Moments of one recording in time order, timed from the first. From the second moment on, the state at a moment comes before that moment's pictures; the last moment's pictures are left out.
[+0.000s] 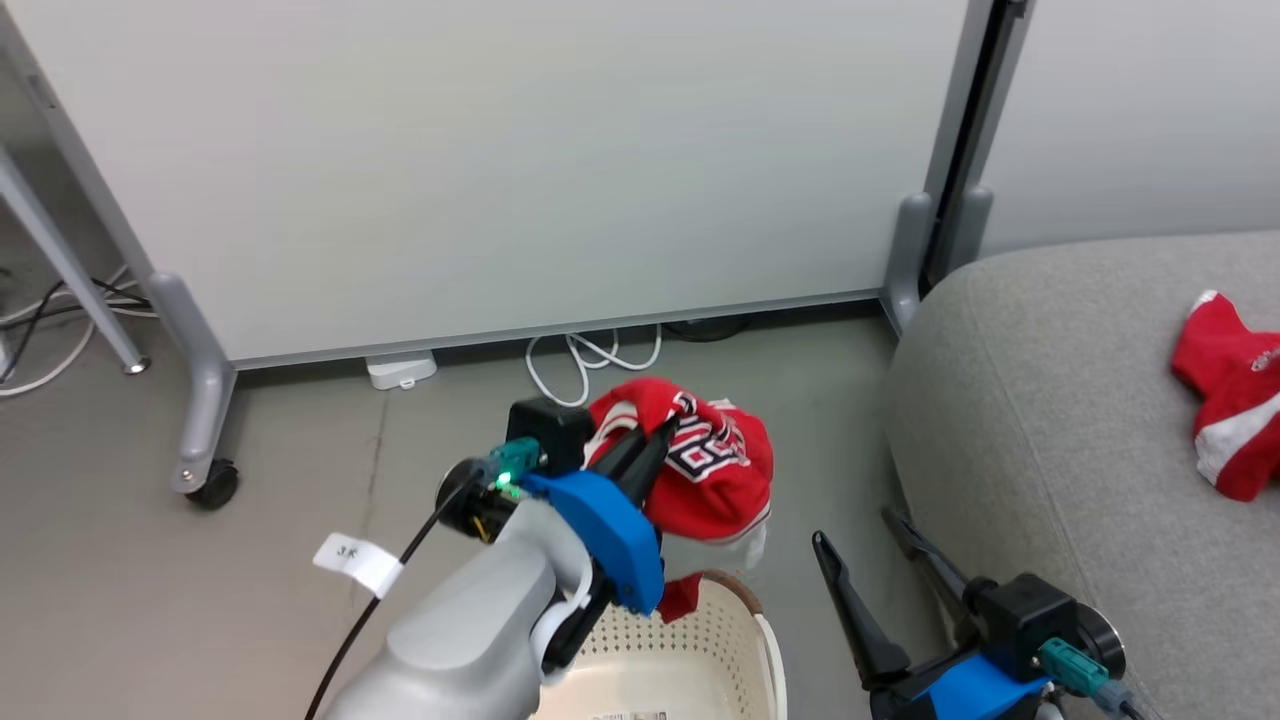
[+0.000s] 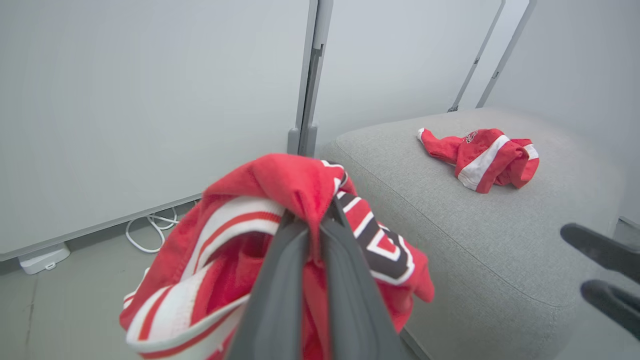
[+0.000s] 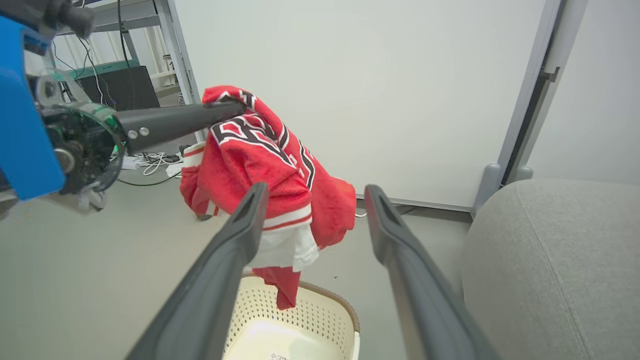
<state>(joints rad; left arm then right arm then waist) -0.66 0.06 -0.98 0.84 -0.89 -0.13 -0.22 0.01 -0.05 0.21 0.08 0.12 0.13 -0.06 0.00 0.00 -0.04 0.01</state>
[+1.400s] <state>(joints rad) -0.79 0.05 -1.17 0.79 -1.00 -0.13 -0.24 -0.34 -0.08 0.35 0.47 0.24 0.13 0.06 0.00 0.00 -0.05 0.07</state>
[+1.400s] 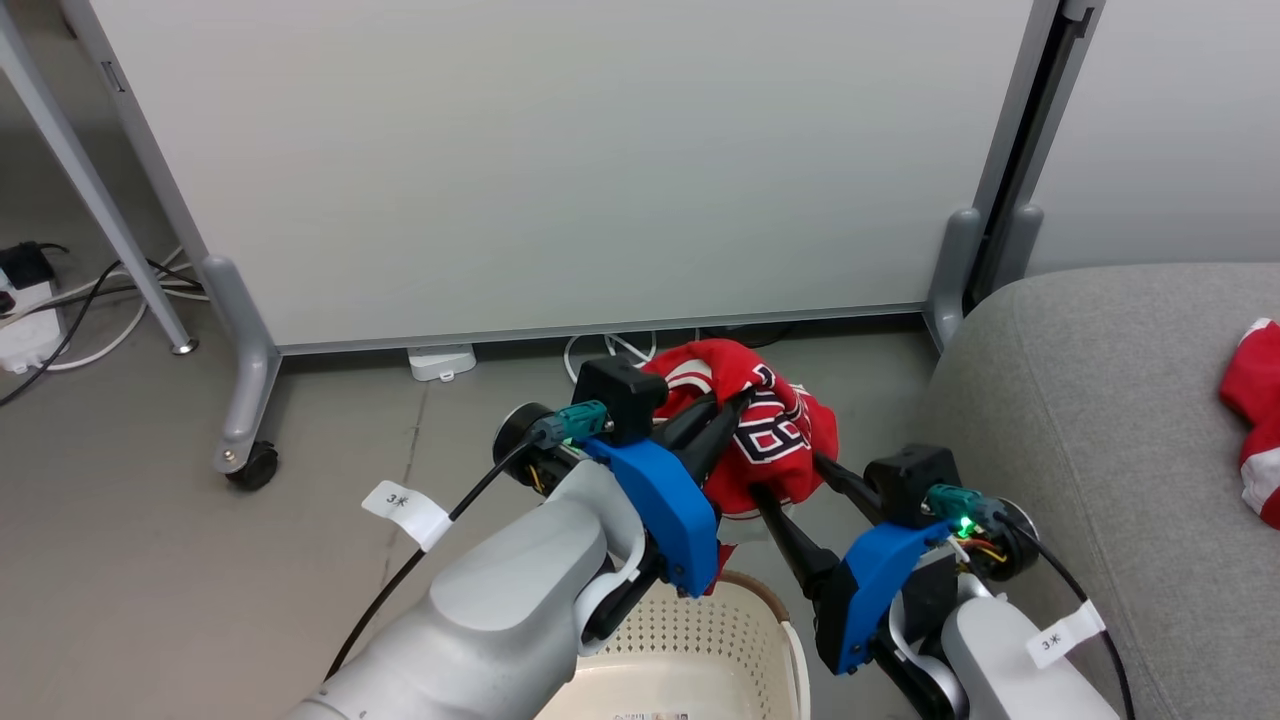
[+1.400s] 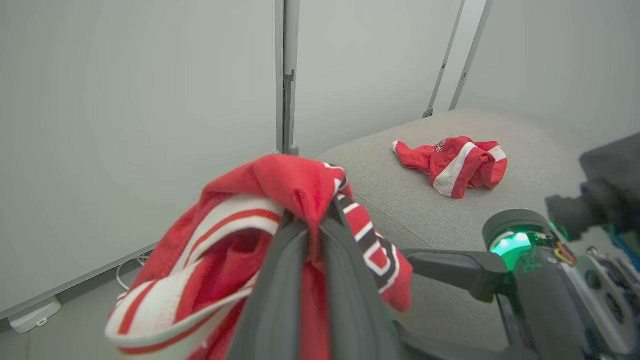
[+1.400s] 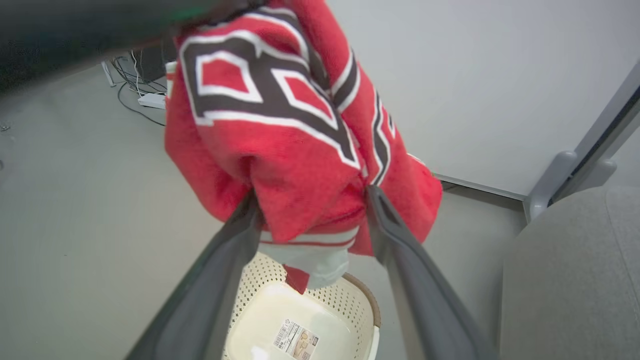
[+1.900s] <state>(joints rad) -0.80 0.05 -1.22 0.78 -1.04 -0.13 -0.25 -0.50 -0.06 0.51 0.70 0.39 0.13 -0.04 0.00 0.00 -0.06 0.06</state>
